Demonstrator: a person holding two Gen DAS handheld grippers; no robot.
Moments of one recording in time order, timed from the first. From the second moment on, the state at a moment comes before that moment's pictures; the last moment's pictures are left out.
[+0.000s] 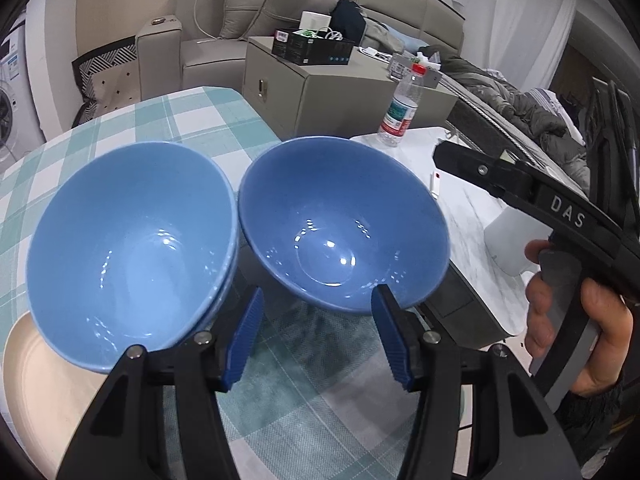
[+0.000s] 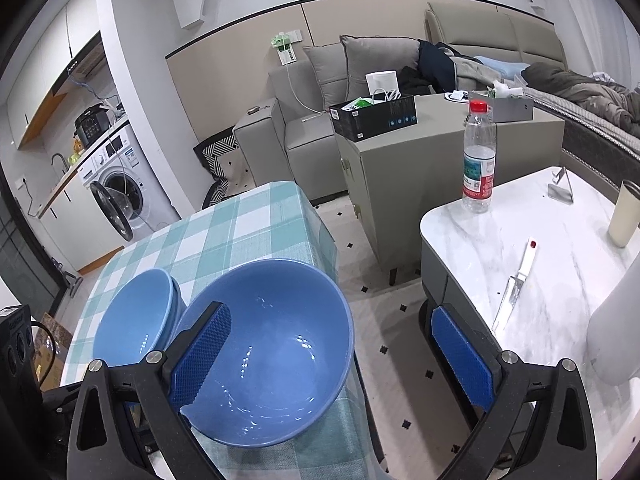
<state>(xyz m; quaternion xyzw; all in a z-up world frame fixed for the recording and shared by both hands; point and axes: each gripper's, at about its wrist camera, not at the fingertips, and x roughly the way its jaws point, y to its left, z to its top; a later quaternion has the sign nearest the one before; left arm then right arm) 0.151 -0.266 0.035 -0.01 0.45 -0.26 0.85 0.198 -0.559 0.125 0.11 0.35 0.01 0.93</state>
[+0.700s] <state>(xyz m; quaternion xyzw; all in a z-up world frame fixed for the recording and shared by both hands) 0.169 -0.276 0.030 -0.01 0.45 -0.24 0.86 0.221 -0.558 0.082 0.09 0.41 0.01 0.91</state>
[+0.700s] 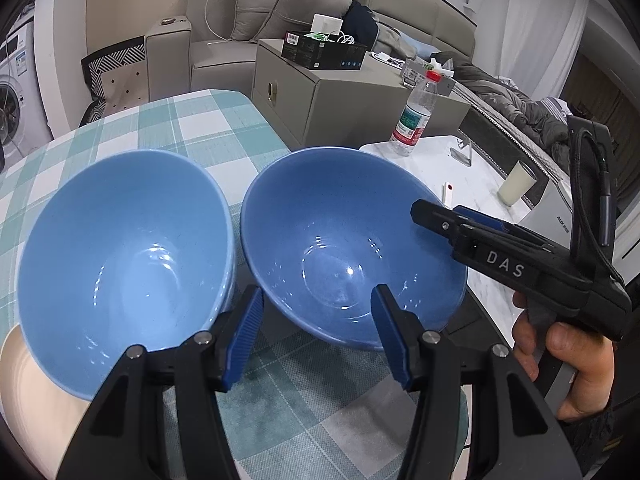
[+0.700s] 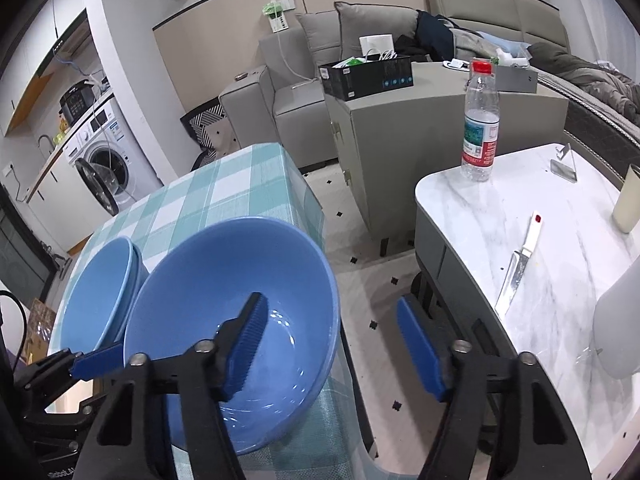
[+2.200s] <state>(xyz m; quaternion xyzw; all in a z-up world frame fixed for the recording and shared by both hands) 0.173 -0.293 0.025 0.03 0.43 -0.25 0.87 0.214 -0.551 0.080 0.05 0.40 0.02 0.92</state>
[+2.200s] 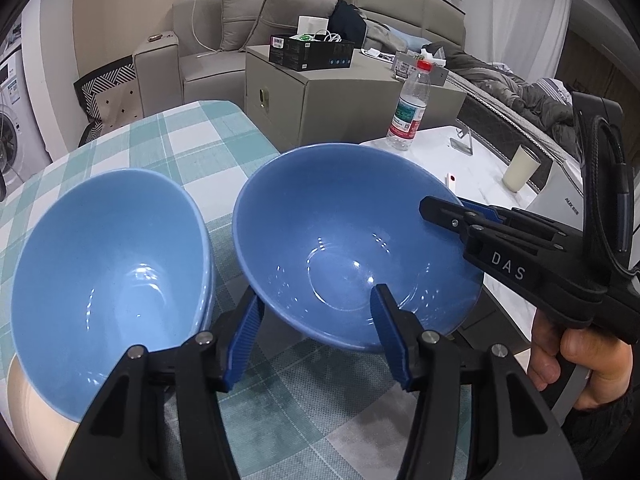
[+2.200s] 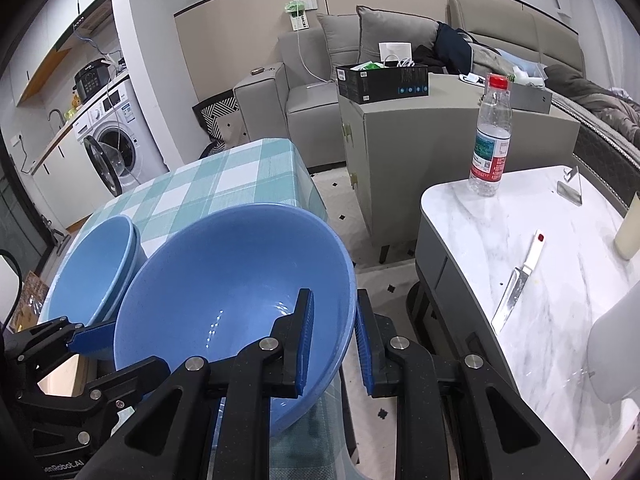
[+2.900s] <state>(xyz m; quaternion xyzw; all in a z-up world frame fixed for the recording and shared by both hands) 0.163 -0.280 0.057 0.02 0.39 -0.25 0.88 0.193 -0.544 0.121 0.05 0.35 0.02 0.94</state>
